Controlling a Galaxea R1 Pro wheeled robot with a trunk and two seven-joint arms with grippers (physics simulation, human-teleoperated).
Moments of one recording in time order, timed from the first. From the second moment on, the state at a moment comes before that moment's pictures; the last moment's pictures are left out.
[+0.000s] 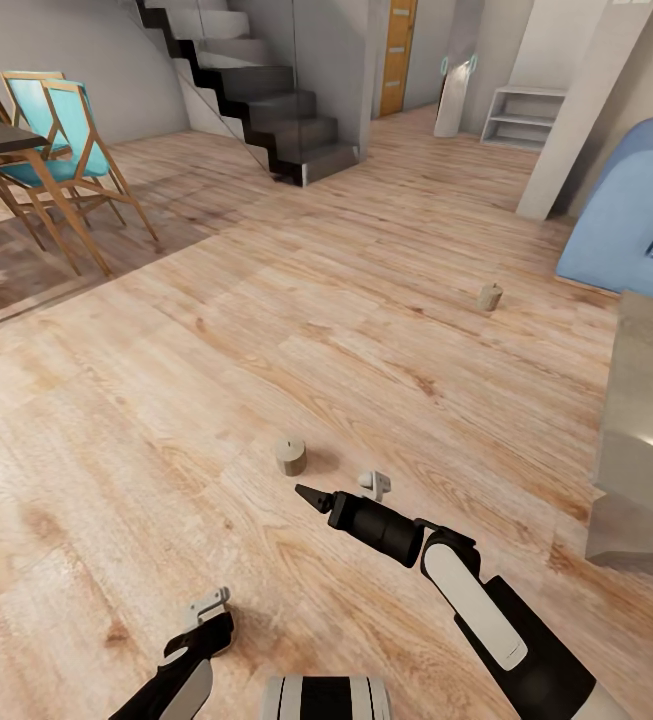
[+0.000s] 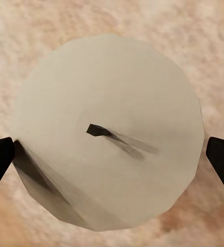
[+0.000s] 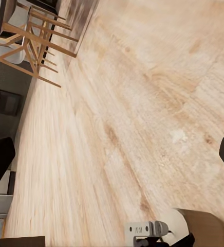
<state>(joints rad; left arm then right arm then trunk) -0.42 0.01 -0.31 -0.54 0.65 -0.01 0.36 -0.48 -0.12 0.54 -1.43 -1.11 0.48 0.08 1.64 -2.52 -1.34</state>
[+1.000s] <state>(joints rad) -0.42 0.01 -0.31 -0.55 0.64 -0.01 0.36 -0.48 -0.12 0.54 -1.44 -1.11 0.48 0.08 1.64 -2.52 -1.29</state>
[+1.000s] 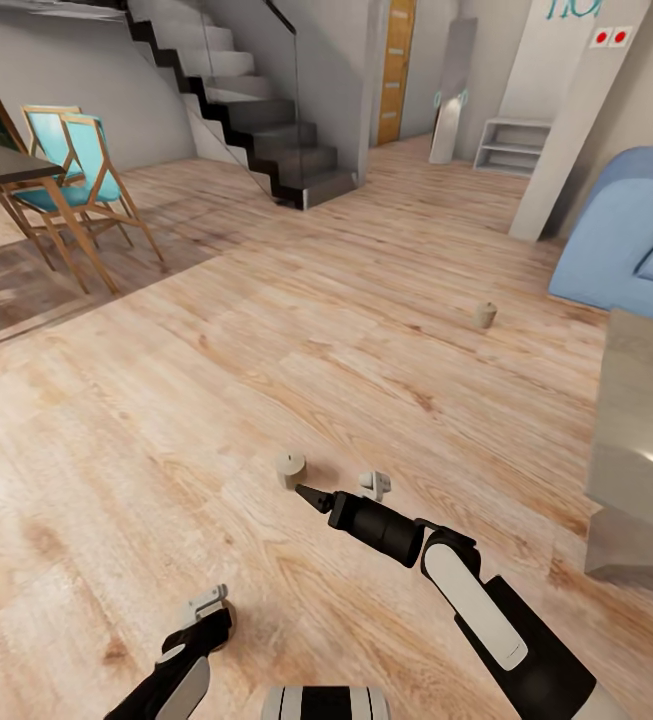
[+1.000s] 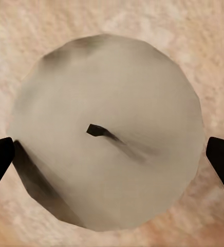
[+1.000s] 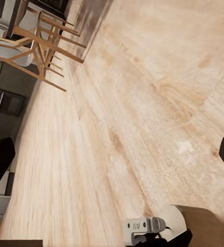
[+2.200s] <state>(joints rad) -0.42 0.17 0.15 -1.37 0.70 0.98 0.47 -0.48 -0.11 0.54 -1.31 -1.09 0.49 -0.46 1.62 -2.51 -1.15</state>
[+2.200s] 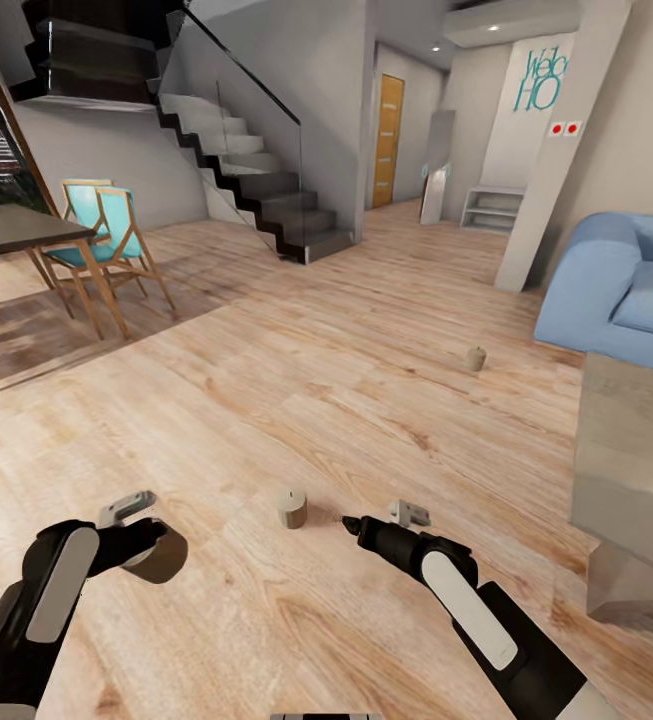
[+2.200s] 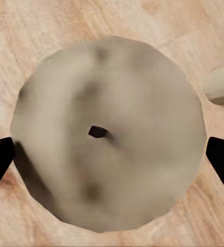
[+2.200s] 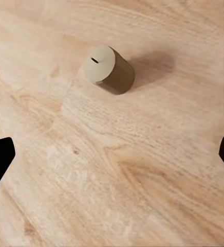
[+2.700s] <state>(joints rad) -0.42 0.17 0.14 -1.39 0.71 1.00 0.48 -0.48 -0.11 0.55 -1.31 -1.01 0.49 -0.54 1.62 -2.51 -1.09</state>
